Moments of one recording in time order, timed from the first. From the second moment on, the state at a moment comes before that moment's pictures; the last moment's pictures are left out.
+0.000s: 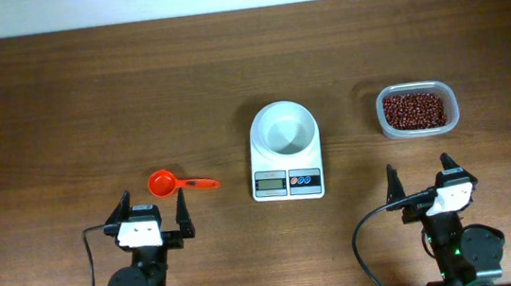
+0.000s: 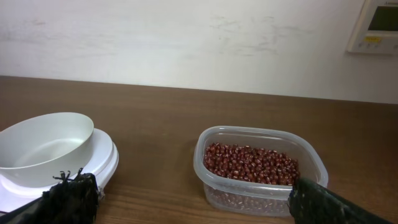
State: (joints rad) left arm -0.03 0.01 0.01 -0.08 0.00 0.03; right arm -0.02 0.01 0.01 -0.07 -0.12 -0.03
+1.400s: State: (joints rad) left arm -0.03 0.01 0.02 -0.04 0.01 0.03; right arm -0.02 0.01 0.01 -0.07 -0.12 -0.03
